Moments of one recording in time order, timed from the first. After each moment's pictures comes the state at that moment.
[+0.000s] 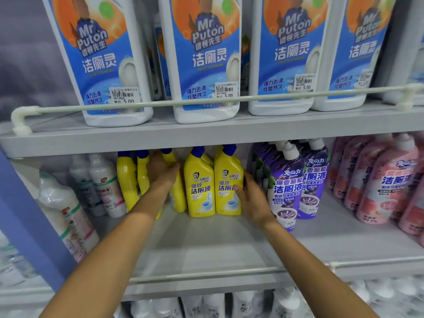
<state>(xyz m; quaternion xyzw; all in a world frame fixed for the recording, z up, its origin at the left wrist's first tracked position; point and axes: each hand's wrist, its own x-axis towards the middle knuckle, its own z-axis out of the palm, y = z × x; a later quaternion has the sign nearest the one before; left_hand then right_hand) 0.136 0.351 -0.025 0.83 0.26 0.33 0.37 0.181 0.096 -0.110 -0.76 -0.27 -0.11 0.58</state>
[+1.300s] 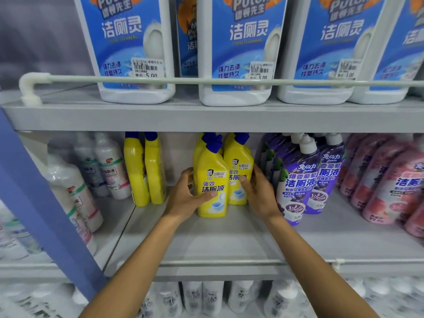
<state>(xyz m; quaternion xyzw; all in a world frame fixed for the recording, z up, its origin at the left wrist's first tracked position) 0.069 0.307 -0.099 0.81 0.09 0.20 0.55 0.178 0.102 -0.116 -0.75 -0.25 -0.10 0.60</state>
